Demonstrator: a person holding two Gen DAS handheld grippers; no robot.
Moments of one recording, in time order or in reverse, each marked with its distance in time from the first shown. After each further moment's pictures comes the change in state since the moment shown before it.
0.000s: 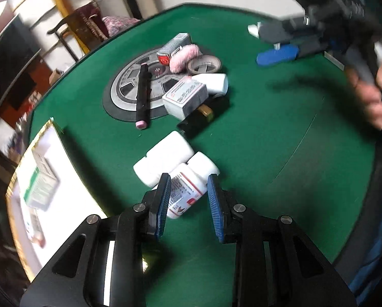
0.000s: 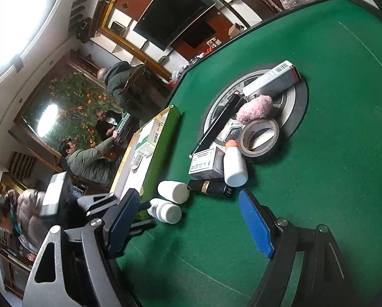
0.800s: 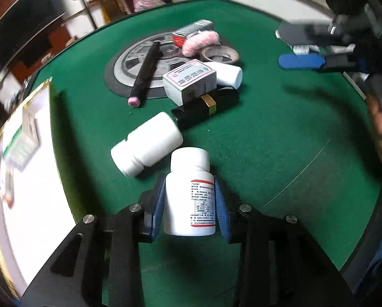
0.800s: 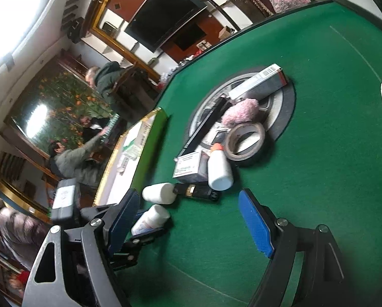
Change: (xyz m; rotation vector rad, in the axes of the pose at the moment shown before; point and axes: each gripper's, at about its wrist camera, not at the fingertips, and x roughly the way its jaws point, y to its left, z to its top) left arm 0.033 -0.009 -0.008 -0.310 0.020 -0.017; right arm 0.004 -0.002 0.001 -0.032 -0.012 -0.130
